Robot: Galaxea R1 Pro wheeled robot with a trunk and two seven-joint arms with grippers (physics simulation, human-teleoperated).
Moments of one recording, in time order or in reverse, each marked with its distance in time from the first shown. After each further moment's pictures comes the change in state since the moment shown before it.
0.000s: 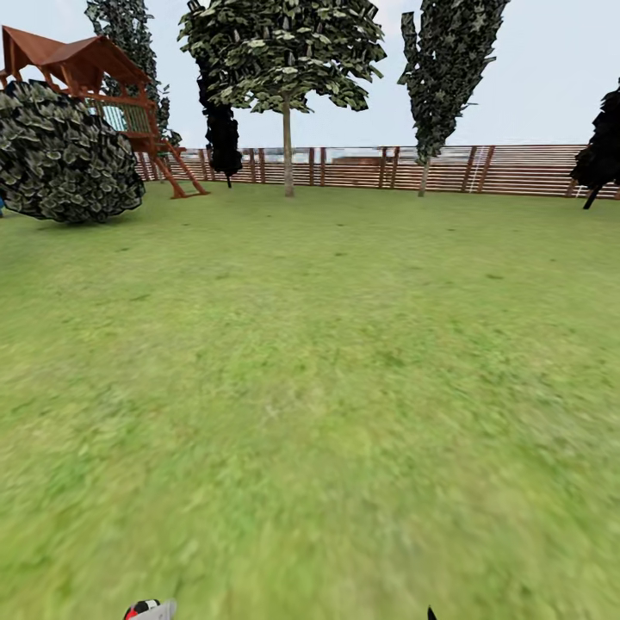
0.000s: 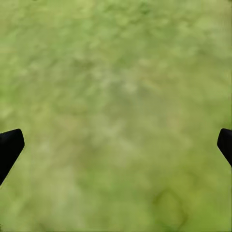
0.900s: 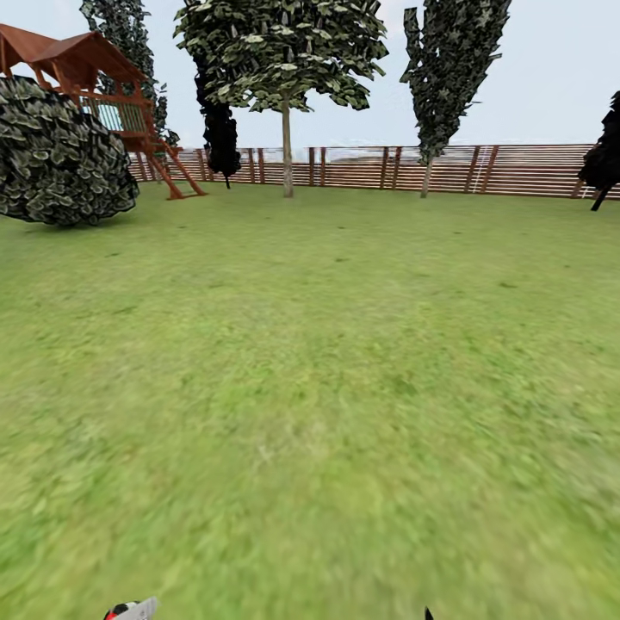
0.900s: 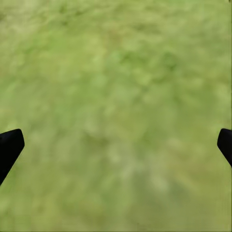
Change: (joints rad) left arm -0.001 0.005 0.109 -0.012 0.006 -0.002 0.001; right arm 0.000 0.000 0.001 0.014 0.000 0.000 0.000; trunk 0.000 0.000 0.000
